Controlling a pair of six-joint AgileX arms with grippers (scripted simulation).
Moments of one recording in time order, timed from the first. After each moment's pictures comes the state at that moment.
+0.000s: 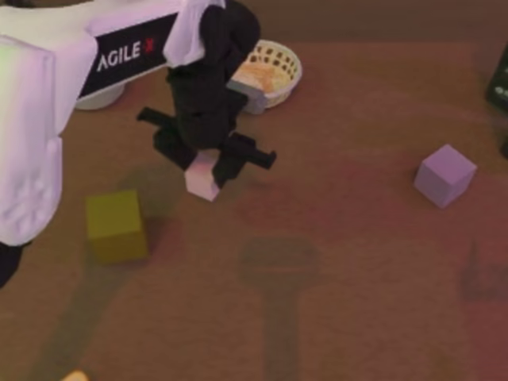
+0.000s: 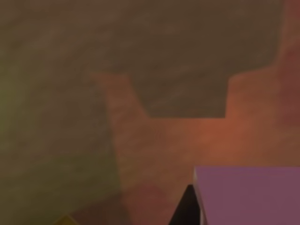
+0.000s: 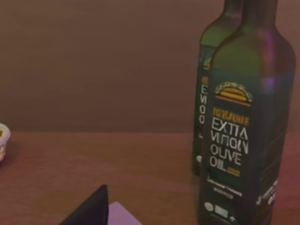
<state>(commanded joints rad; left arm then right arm) -0.49 2.34 1.94 -1.14 0.00 0.00 0.00 0.00 0.00 0.00 0.00 0.00</state>
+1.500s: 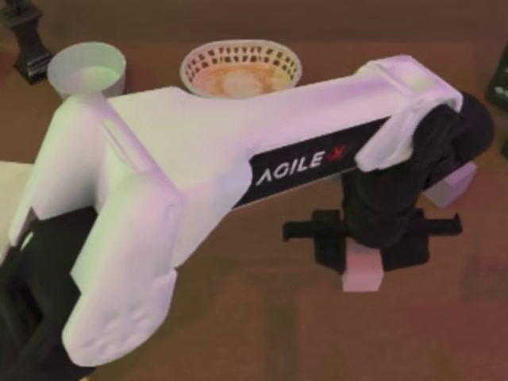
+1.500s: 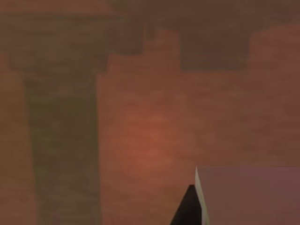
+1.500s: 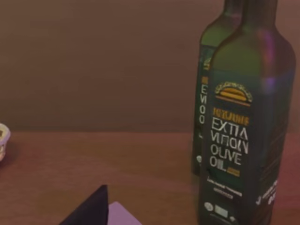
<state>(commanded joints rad) -0.99 2.35 2.06 -1.26 -0.03 -0.98 0.00 0.00 0.00 0.00 0.00 0.00</state>
